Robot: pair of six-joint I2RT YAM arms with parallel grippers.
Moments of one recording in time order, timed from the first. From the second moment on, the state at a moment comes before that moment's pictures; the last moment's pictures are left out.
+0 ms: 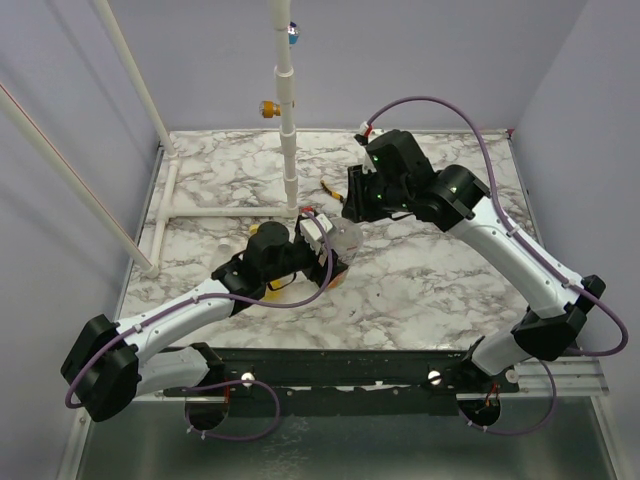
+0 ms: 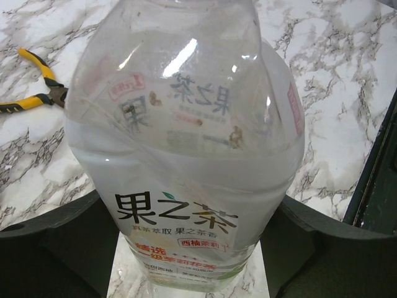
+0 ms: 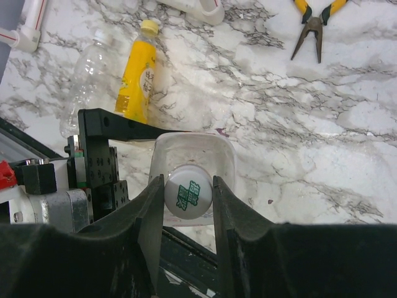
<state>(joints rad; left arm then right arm) -0.79 1.12 0.66 0.19 0.25 0.01 0.83 1.53 1.80 -1.00 0.09 0.43</state>
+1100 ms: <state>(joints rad) -0.79 1.12 0.66 0.27 0.25 0.01 0.84 1.54 1.82 -1.00 0.10 0.45</state>
